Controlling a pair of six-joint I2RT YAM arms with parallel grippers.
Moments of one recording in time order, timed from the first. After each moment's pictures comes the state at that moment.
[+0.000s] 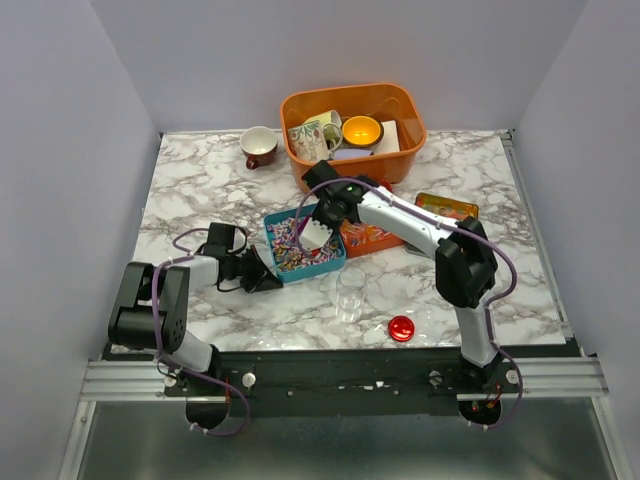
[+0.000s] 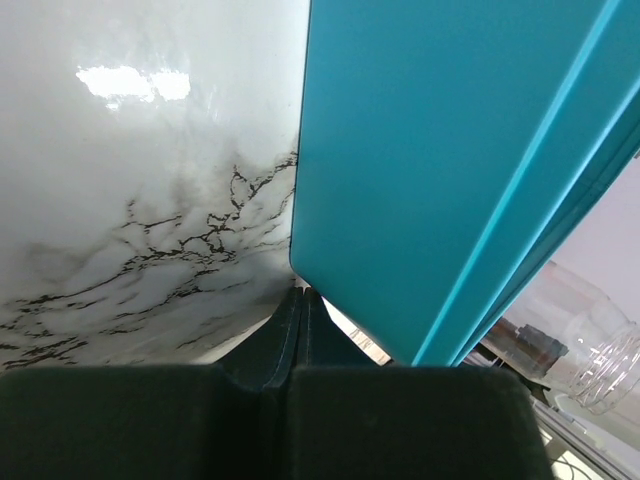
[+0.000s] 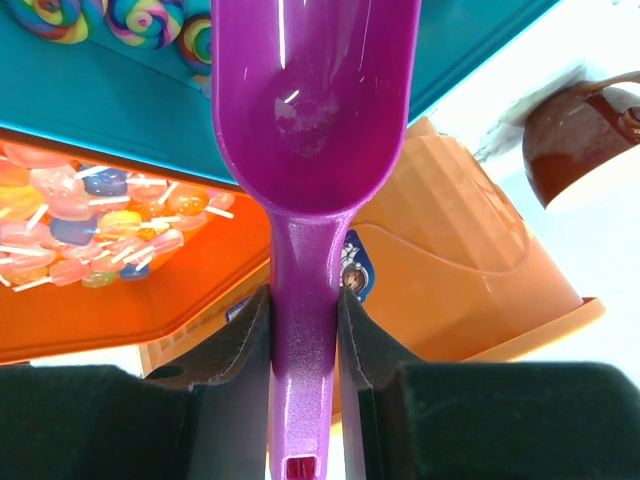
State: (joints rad) left arm -0.12 1.51 0.54 -0.09 0.64 -0.73; right arm 0.80 2.07 1.80 -0.80 0.14 -1.94
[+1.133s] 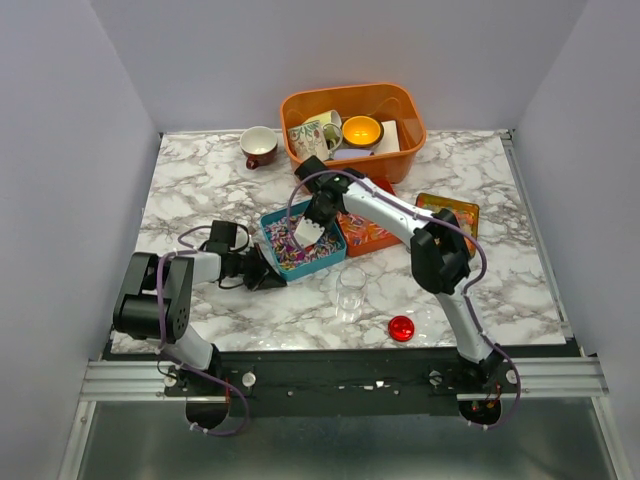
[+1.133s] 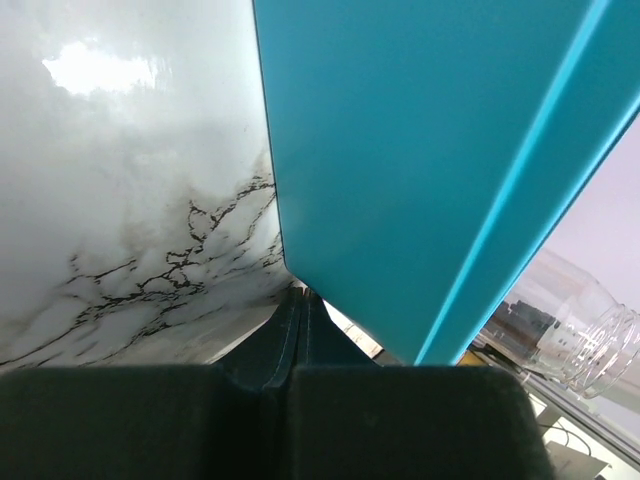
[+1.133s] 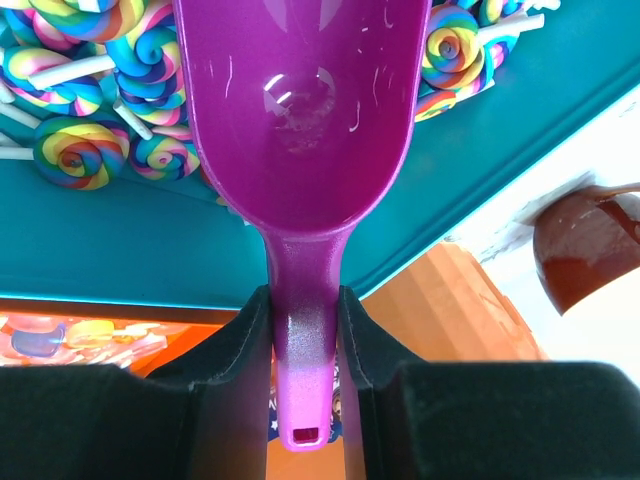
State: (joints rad) left arm -0.12 1.58 0.57 -0.05 0.72 -0.71; right arm 0.77 2.28 2.01 -0.91 -0.01 -1.97
